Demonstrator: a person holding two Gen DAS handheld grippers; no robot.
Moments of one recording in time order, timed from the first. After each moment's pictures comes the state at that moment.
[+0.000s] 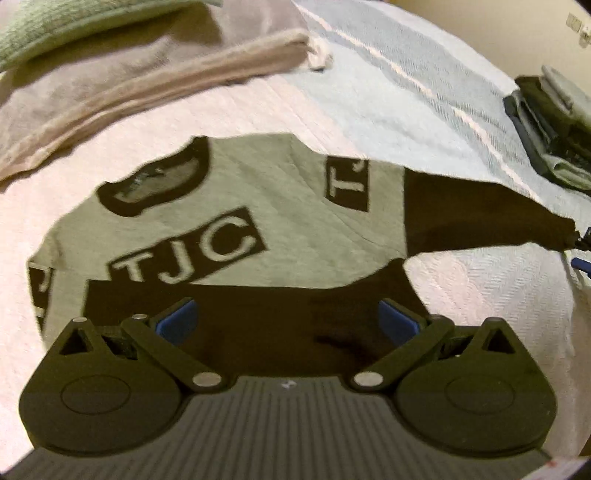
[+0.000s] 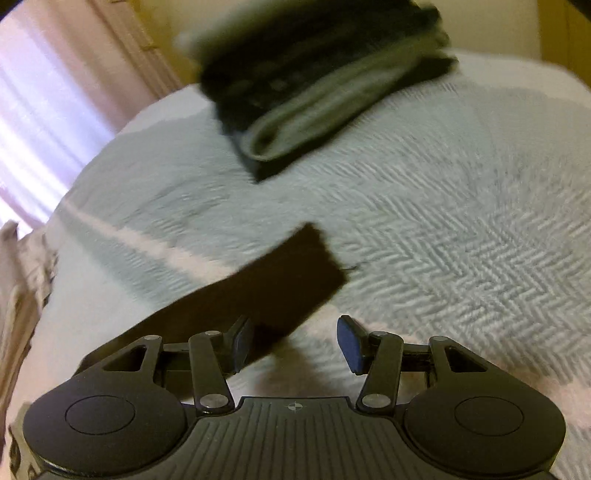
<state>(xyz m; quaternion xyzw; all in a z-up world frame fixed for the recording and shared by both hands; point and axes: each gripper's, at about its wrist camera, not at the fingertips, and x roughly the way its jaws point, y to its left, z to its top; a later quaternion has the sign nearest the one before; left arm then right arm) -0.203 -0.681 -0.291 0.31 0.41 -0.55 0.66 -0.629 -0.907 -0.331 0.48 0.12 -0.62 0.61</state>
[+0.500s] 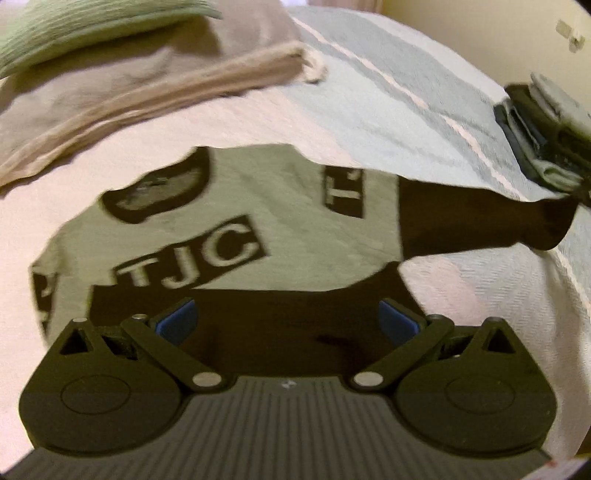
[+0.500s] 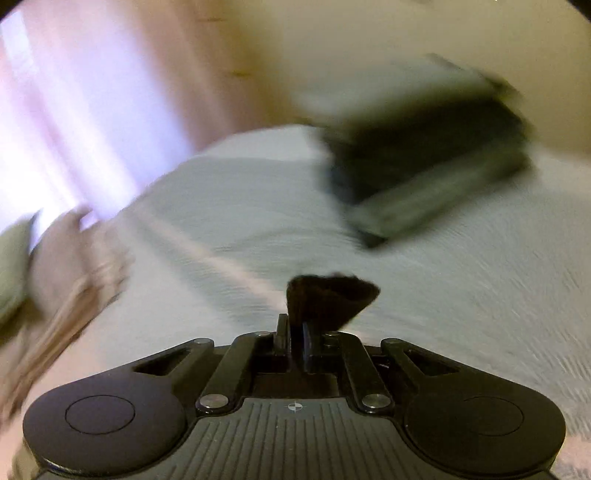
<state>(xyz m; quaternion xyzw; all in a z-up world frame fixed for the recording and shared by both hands) -0.181 -0.656 -0.277 0.29 0.40 -0.57 0.66 -0.510 -0.861 -0.216 0.31 0.15 -0.55 0.76</state>
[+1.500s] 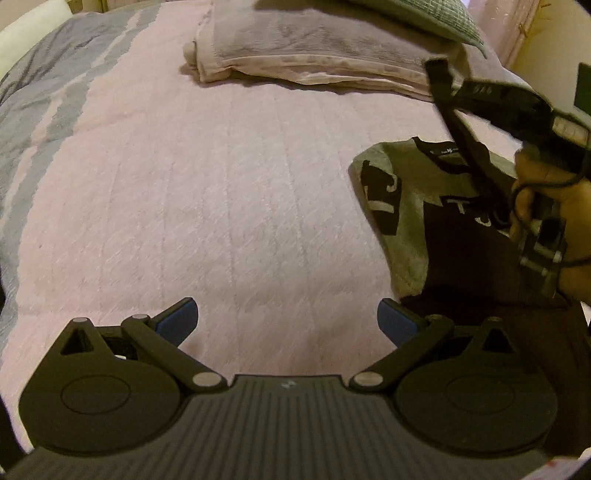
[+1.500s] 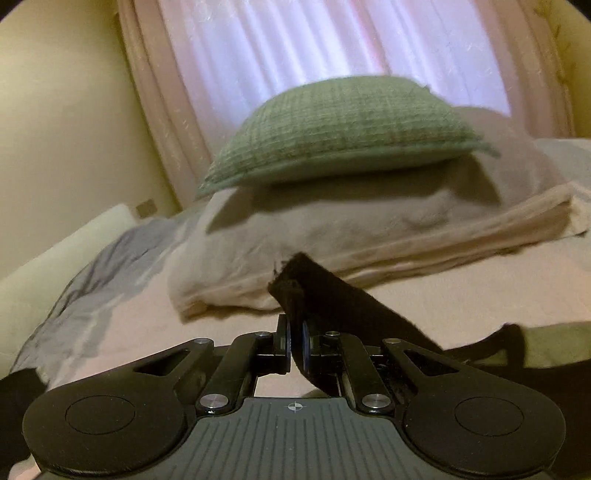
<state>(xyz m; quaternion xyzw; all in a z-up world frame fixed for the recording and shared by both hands) 0.075 -0.443 -0.290 0.21 0.46 -0.45 0.74 -0.047 -0.675 -0.295 0.23 0.19 -0.24 0.92</state>
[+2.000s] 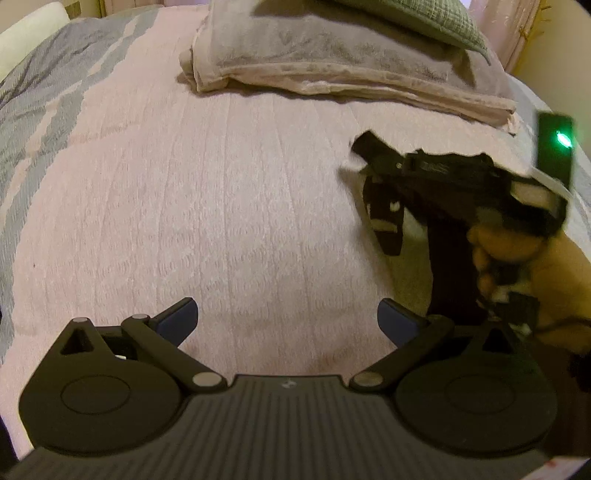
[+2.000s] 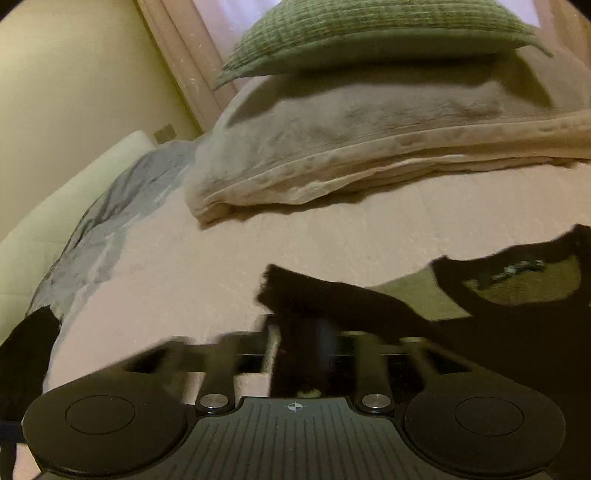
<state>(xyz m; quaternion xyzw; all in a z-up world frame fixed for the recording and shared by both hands) 0.090 -0.461 -0.292 0.21 0.45 -0.45 0.74 -0.031 -0.667 -0.338 0.26 0.27 -0.18 0.91</state>
